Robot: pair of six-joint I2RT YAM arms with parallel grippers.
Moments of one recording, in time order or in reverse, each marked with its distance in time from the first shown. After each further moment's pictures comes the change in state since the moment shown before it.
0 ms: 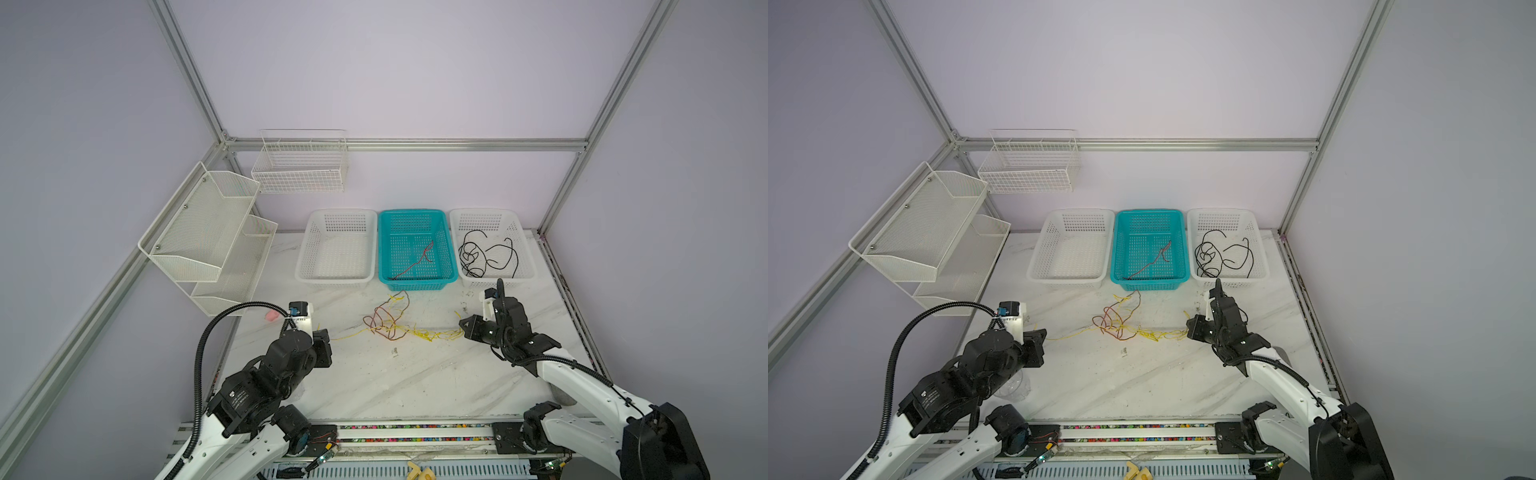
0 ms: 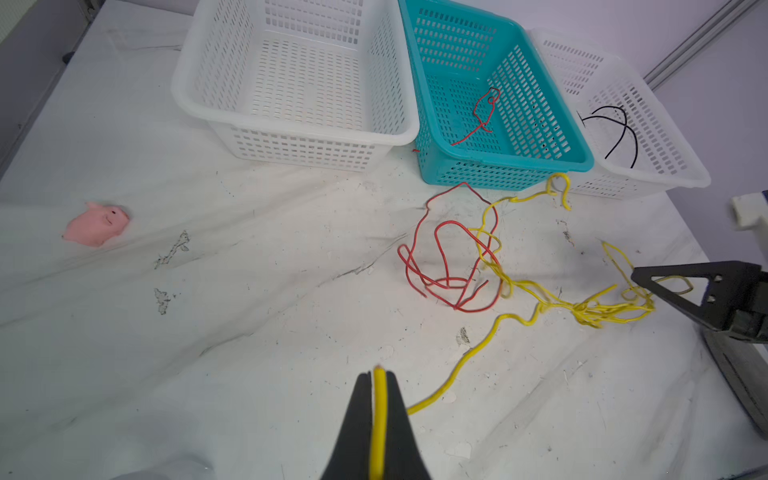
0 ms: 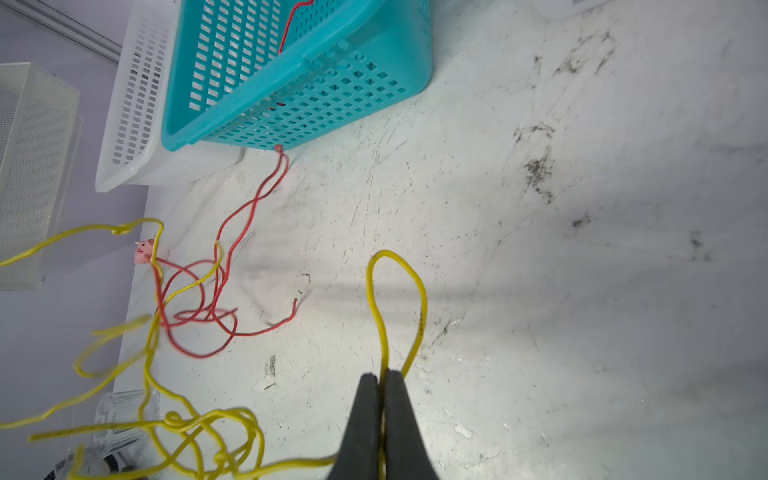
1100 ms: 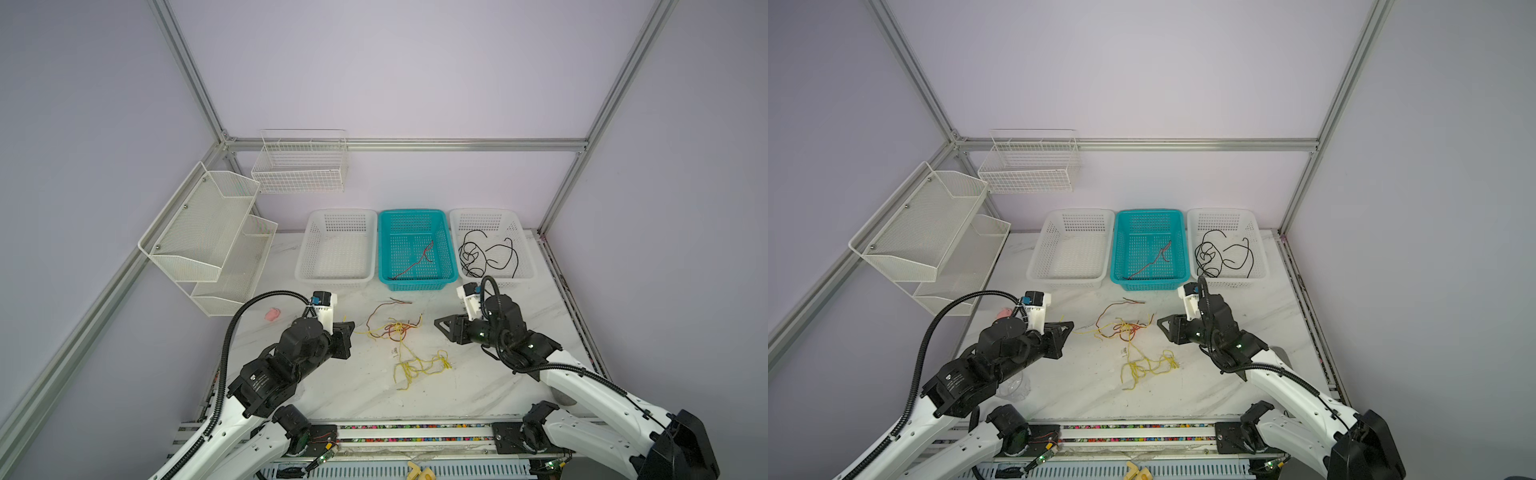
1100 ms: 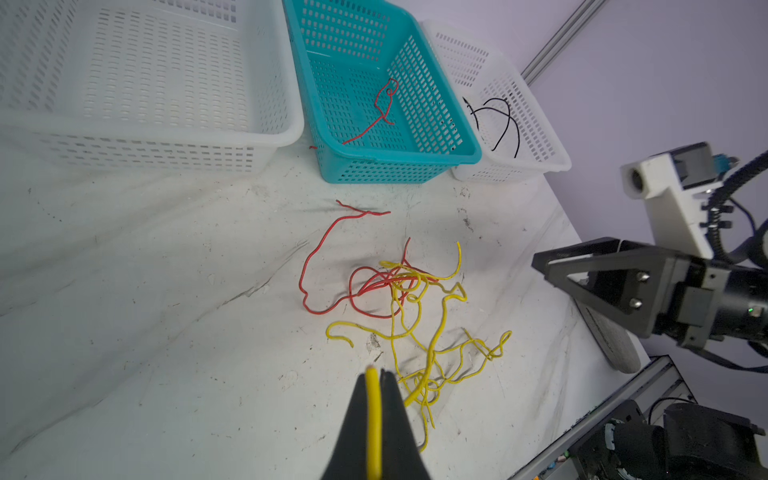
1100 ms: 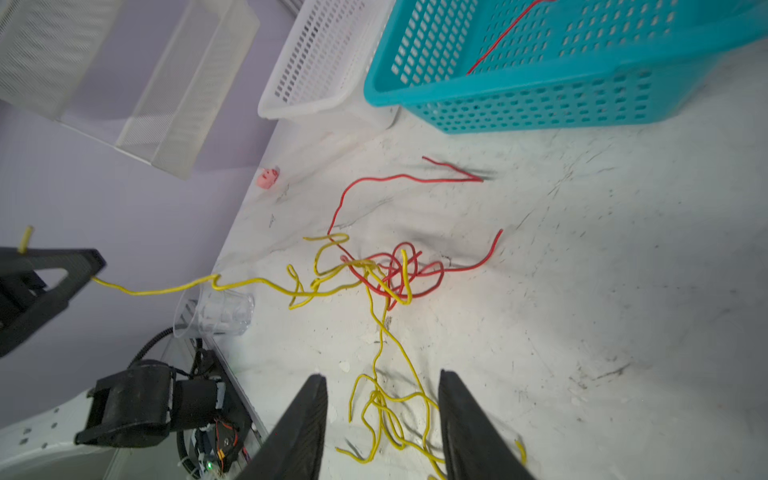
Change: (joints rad) left arm 0.010 0.076 -0.040 0.261 0.263 -0.007; right arm 0.245 -0.018 0.088 0.041 -0.114 -0.077
